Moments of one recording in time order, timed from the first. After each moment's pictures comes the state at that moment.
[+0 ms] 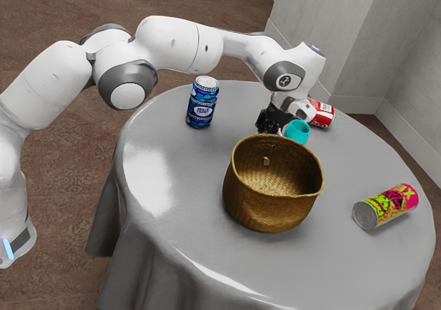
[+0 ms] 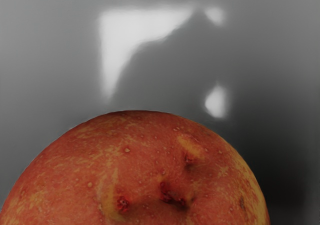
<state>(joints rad) -0.04 0.63 0.18 -1.18 -0.09 1.64 0.15</state>
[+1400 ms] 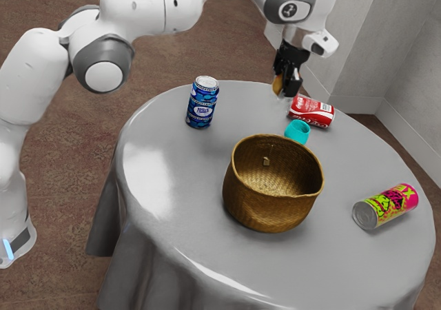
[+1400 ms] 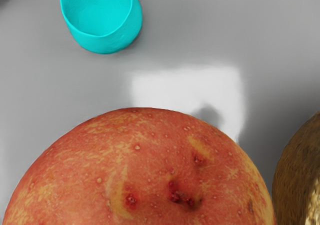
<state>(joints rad) -0.08 0.44 0.17 -0.99 0.02 1.46 0.16</state>
